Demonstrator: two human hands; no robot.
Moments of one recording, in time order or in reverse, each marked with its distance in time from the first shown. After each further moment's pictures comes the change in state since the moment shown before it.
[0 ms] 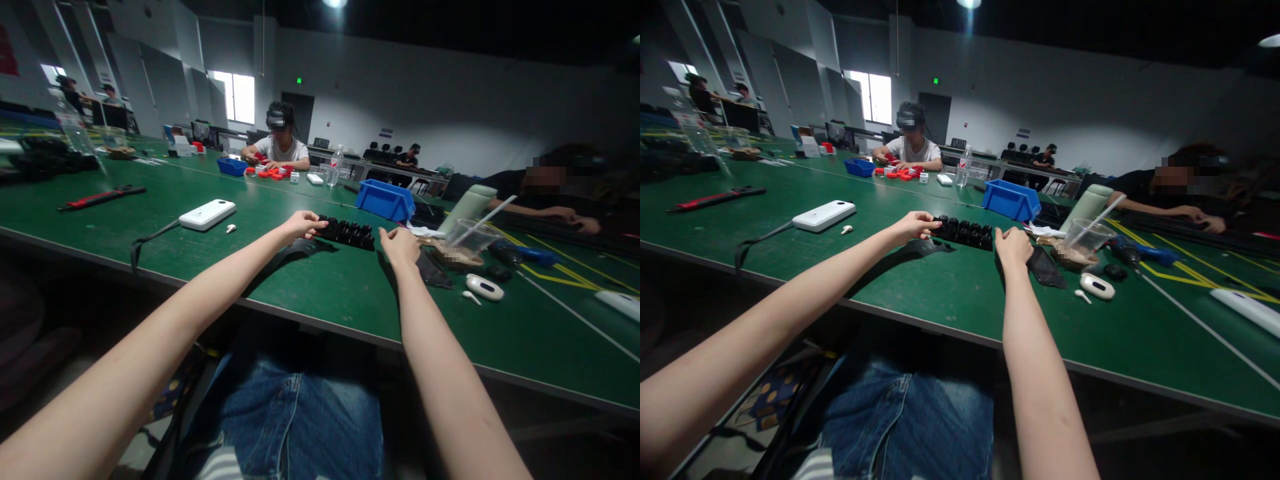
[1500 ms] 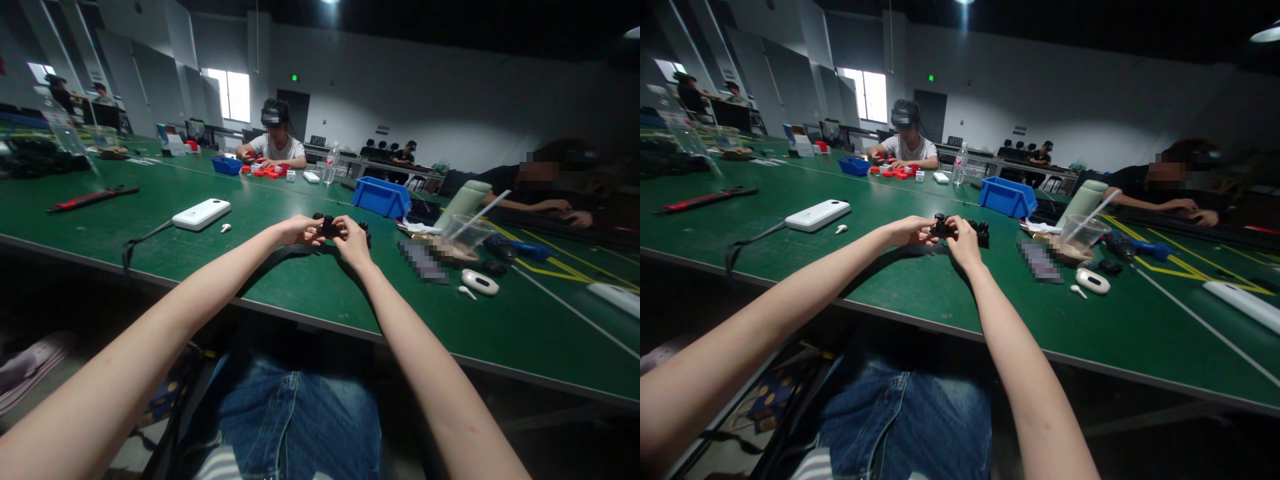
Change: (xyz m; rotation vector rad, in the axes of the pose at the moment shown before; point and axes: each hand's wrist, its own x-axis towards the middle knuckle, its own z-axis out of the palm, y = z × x) left_hand -0.001 -0.001 0.001 -0.169 -0.203 -0.245; right_hand -0.038 -0.053 0.038 0.725 -0.122 -0.612
